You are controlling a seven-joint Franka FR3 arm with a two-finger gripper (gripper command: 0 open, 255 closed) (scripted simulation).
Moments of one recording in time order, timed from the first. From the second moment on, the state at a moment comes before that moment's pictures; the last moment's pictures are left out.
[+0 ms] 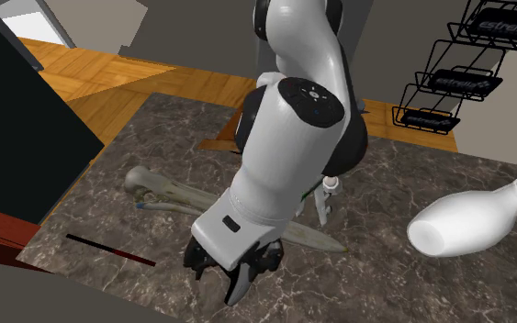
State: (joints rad) arm 0.09 0.12 0.07 -1.58 -0.31 2.08 -0.14
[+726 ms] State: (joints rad) arm 0.08 0.17 0.06 -1.60 -0.32 2.16 -0.14
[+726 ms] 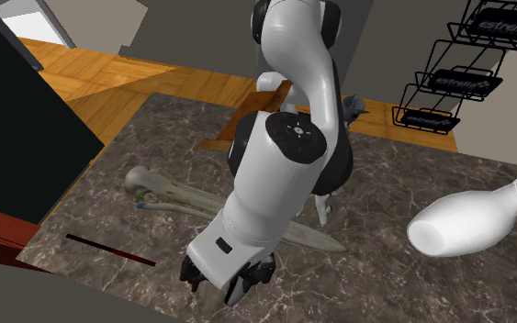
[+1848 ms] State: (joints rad) arm -0.02 0.16 0.09 -1.59 -0.05 2.07 -0.50
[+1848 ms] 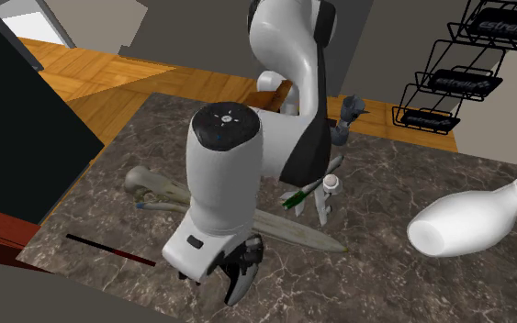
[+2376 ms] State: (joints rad) arm -0.14 0.22 0.12 -1.53 0.26 1.83 -1.02
